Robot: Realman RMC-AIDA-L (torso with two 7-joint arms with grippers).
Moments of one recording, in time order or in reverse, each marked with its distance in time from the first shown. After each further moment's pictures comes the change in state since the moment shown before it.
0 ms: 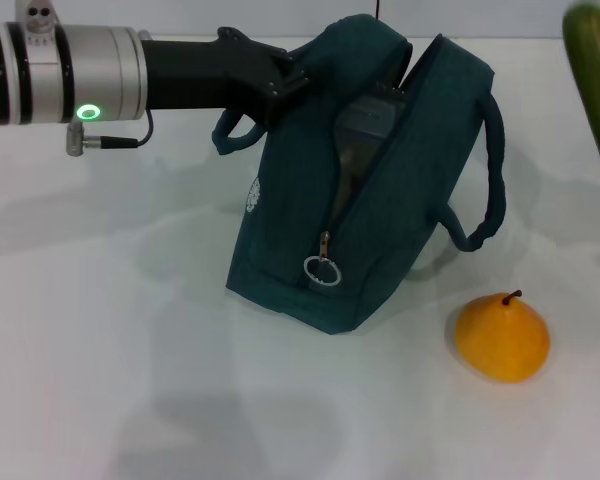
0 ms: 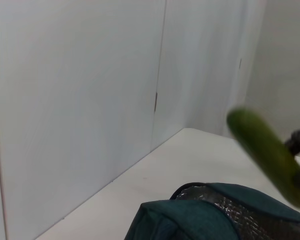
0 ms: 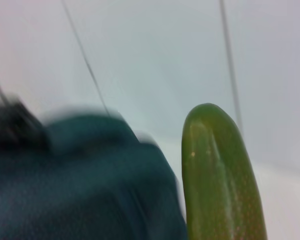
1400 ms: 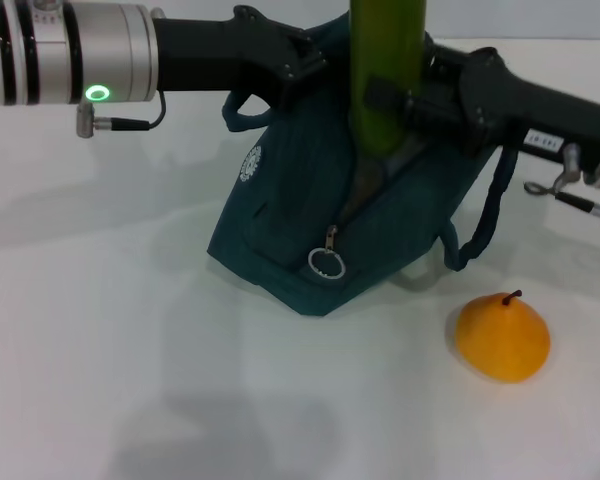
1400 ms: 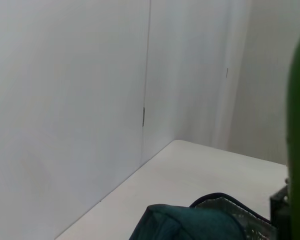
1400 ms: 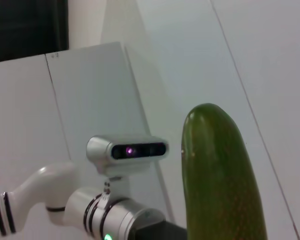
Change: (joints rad) left arm -0.024 -0.001 0.003 0.022 -0.016 0.017 -0.005; right arm 0.288 0.012 -0.353 0.871 0.784 -0.028 -0.749
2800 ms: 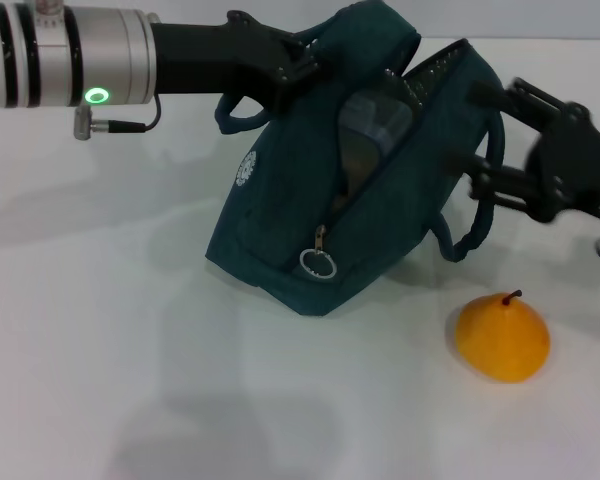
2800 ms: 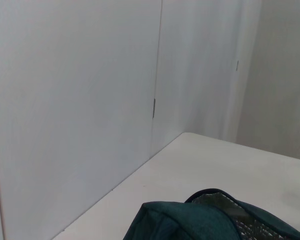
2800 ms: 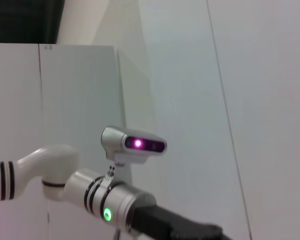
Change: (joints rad) left arm -0.007 0.006 -0.001 -0.030 0.014 -0.025 0.007; right arm -0.270 -0.016 -0.173 -0.181 0.179 -0.003 -0.167
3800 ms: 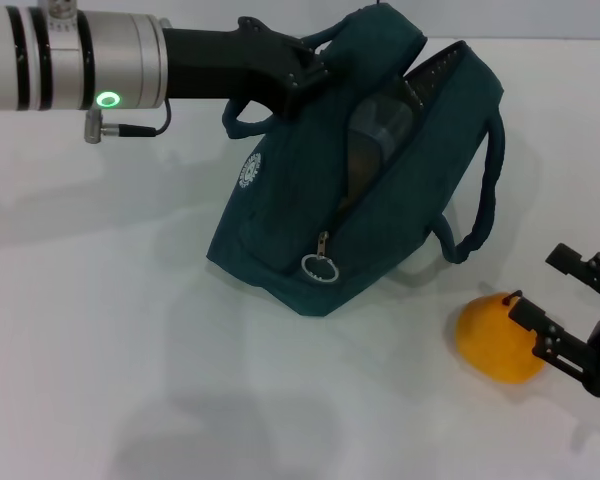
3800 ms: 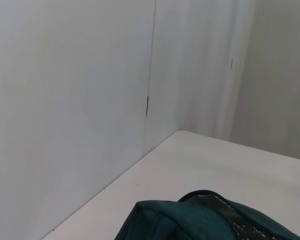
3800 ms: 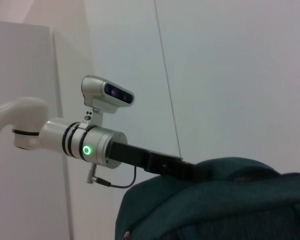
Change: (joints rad) left arm -0.011 -0.006 0.009 -0.015 0.002 0.000 0.000; right arm -0.135 0.001 0.001 0.512 0.079 -0.186 -0.499
